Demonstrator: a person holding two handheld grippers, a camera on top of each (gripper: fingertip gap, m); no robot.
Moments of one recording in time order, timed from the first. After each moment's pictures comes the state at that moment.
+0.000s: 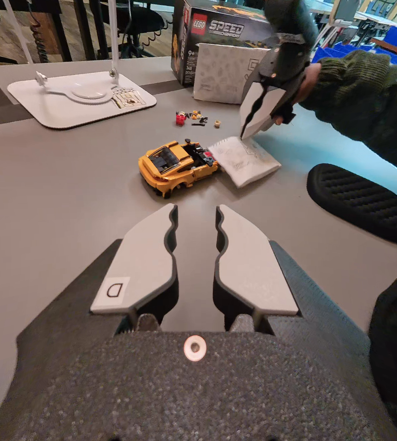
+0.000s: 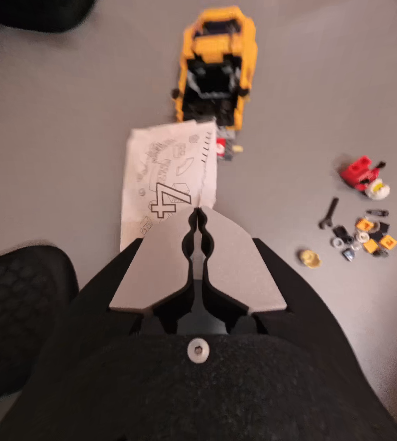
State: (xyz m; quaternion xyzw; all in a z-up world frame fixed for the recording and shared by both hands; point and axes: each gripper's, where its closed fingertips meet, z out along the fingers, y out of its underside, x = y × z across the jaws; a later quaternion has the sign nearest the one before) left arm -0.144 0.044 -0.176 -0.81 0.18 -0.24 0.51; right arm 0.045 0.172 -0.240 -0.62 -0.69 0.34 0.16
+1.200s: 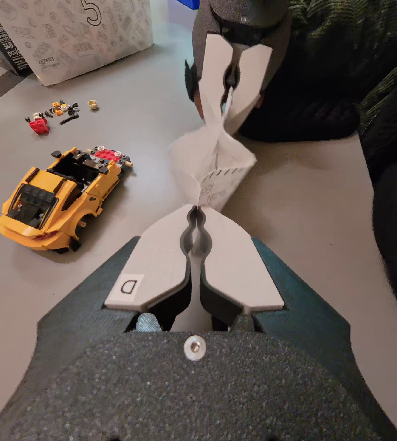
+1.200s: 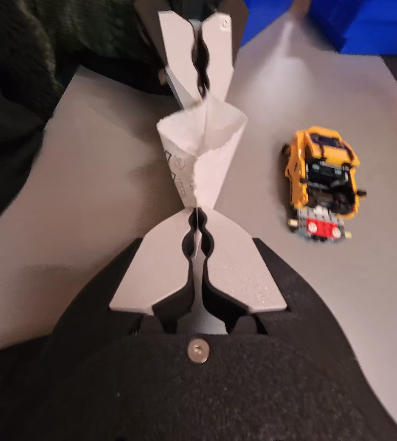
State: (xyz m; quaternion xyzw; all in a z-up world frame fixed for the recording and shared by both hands) left arm -0.057 0.027 -0.216 -0.72 0.46 -0.29 0.43; right arm 0.017 0.039 -0.221 -0.52 -0.70 0.36 0.33
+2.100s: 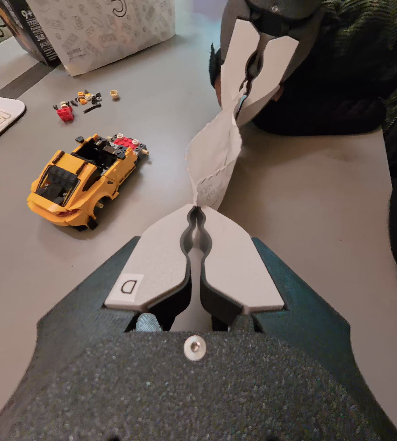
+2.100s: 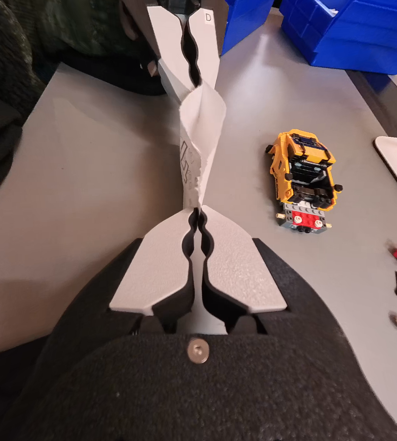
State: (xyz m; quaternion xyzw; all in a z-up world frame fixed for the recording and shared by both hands) left arm -0.073 0.028 -0.216 -0.74 0.44 -0.25 0.44; right arm 0.022 0.044 -0.219 -0.52 -0.69 0.34 0.37
